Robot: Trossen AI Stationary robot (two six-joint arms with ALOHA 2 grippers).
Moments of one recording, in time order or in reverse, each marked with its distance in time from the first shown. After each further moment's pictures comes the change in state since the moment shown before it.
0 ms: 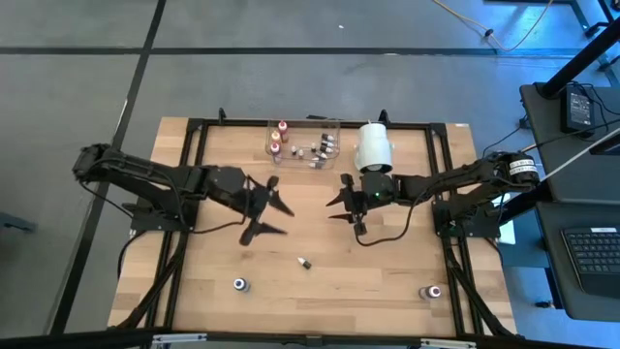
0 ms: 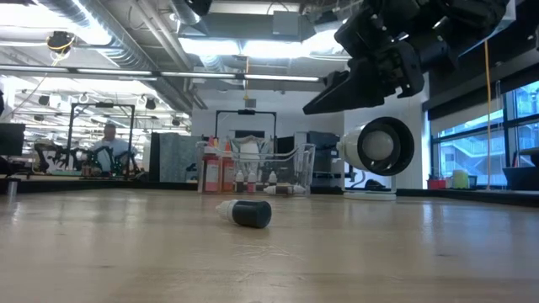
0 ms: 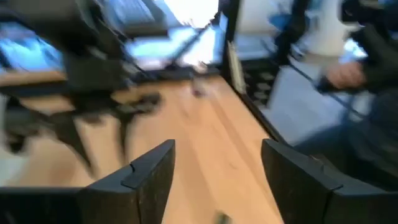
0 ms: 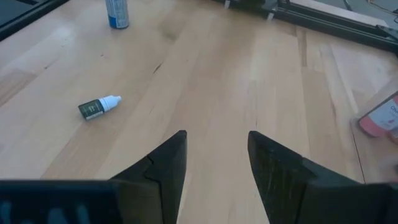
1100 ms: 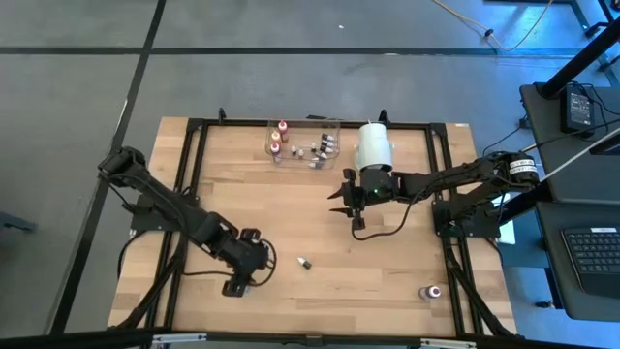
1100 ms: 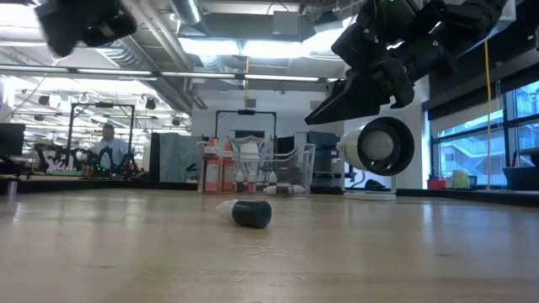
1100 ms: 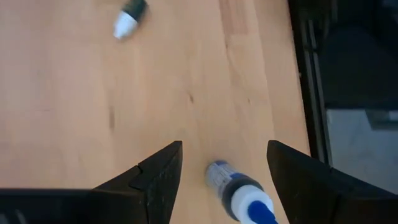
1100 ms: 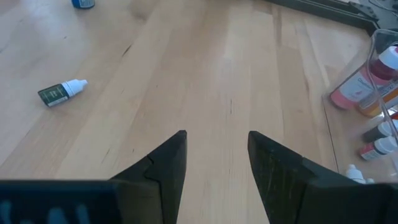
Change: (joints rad) left arm -0.416 0.316 0.220 -0.675 -0.156 -0.487; right arm -0.034 0.000 0.000 -0.040 0.067 0.000
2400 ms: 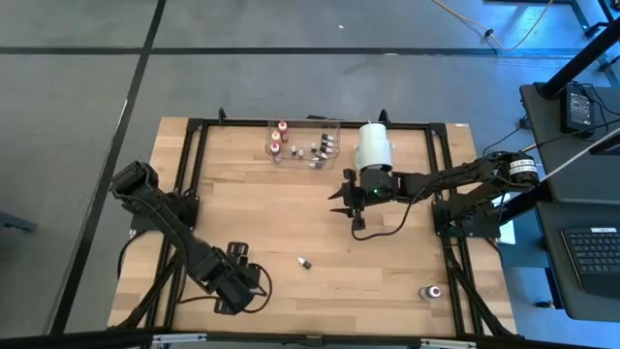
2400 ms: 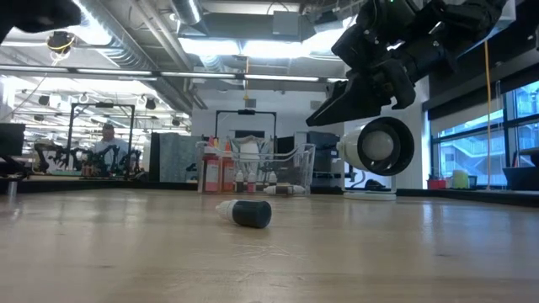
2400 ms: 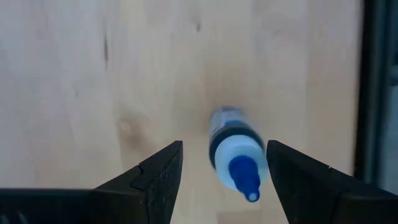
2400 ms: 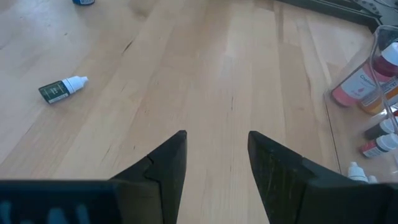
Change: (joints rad) left arm -0.186 0.200 0.153 -0.263 -0.137 -0.192; right arm 0.000 0.000 0.000 -0.011 0.000 0.000
